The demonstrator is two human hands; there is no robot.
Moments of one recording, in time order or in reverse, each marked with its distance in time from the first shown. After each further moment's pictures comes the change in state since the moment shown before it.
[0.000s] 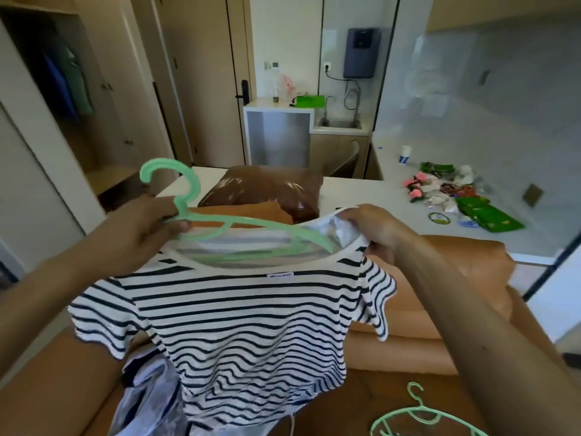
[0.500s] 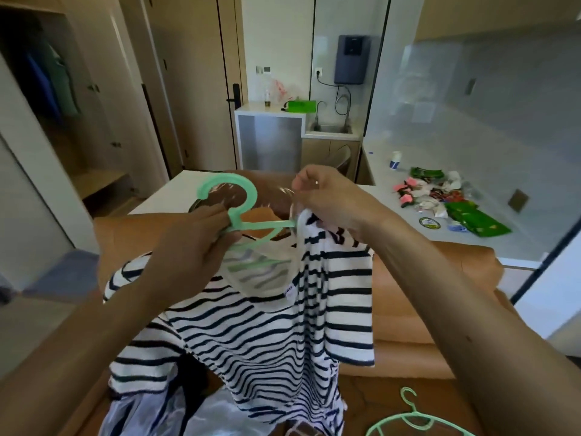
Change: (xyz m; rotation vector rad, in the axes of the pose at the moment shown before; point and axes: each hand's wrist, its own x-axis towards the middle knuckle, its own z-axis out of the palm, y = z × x) left_hand 0.030 0.048 0.063 0.087 0.230 0.032; right_hand -0.023 -0.069 0.038 -0.380 -0.091 -0.429
